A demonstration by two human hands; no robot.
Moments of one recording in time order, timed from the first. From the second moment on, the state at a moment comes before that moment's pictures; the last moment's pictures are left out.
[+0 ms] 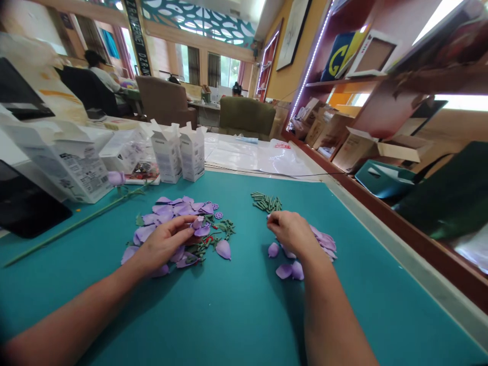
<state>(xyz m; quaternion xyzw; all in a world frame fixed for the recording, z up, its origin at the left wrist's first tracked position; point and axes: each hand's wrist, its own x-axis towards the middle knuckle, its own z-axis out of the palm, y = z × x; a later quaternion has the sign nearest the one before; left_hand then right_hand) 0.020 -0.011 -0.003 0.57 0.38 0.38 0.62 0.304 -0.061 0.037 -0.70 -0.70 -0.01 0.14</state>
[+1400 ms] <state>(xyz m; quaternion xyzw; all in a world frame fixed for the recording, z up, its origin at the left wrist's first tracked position) 0.022 -0.014 -0.002 0.55 0.37 0.36 0.65 0.285 -0.044 0.010 -0.60 -0.78 0.17 0.07</state>
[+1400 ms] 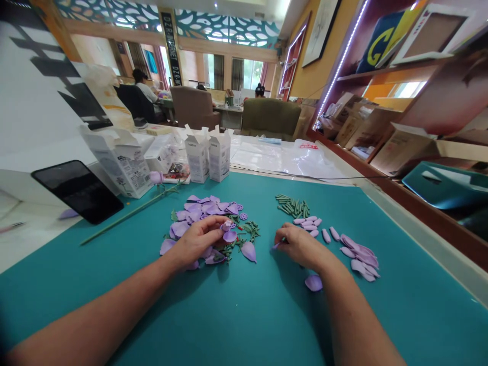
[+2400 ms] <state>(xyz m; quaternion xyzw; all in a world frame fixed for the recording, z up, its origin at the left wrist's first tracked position) 0.020 -0.021 -0.002 0.69 0.37 0.34 0.53 0.216 -0.063 0.014 -0.54 -0.73 0.08 0.42</state>
